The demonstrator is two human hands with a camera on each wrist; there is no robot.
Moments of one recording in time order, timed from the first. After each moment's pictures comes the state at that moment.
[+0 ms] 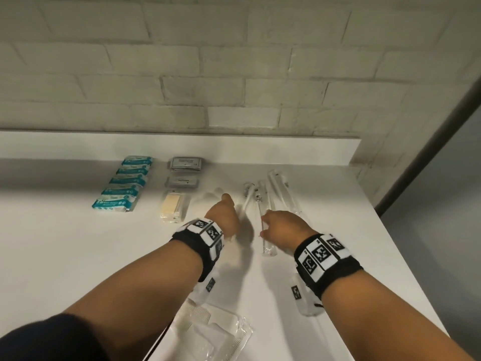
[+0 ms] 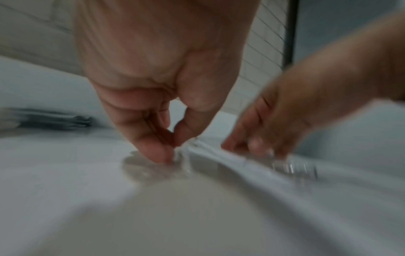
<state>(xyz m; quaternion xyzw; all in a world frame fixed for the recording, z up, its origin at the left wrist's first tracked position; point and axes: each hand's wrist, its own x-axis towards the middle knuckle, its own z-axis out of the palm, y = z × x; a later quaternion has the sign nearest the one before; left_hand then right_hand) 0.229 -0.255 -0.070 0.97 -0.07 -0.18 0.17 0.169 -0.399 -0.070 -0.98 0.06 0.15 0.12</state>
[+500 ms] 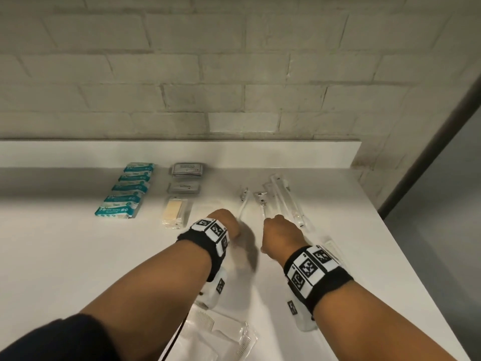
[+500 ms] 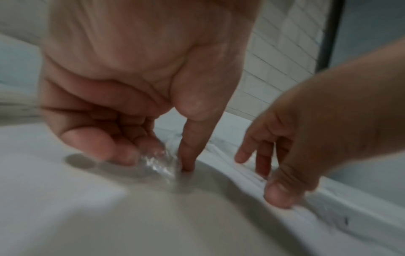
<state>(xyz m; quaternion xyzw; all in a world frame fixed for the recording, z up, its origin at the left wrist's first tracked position) 0.238 -0.254 -0.069 0.97 -0.09 -0.24 0.06 0.168 -0.377 -0.083 -0.98 0.13 0.13 0.06</state>
